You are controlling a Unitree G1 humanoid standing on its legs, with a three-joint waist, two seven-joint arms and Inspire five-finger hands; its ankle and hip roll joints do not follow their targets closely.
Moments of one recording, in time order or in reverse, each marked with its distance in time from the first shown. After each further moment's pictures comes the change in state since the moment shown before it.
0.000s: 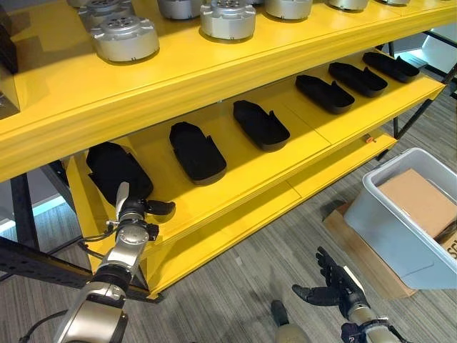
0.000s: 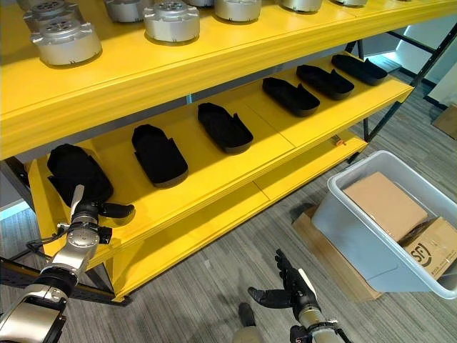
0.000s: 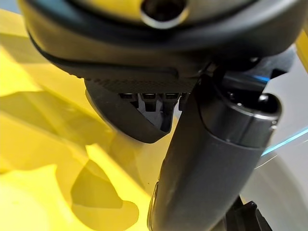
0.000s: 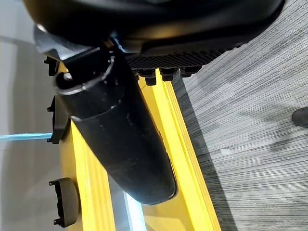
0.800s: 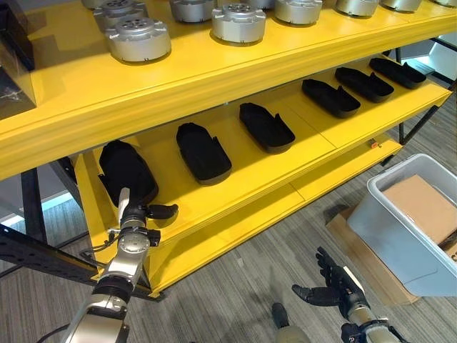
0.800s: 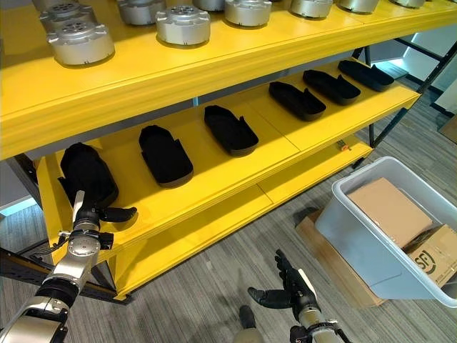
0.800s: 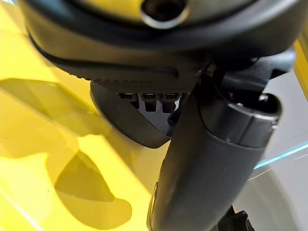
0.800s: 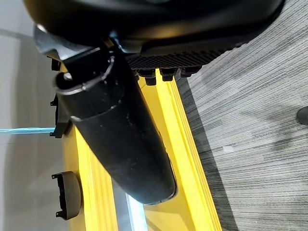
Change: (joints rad) left arm 0.093 -0.037 0.064 -0.077 0.003 -0.040 -0.008; right arm 0.000 0.001 -0.001 0.000 0.000 -0.001 0.002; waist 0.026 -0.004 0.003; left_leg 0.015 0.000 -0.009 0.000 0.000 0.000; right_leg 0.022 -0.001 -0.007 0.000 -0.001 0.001
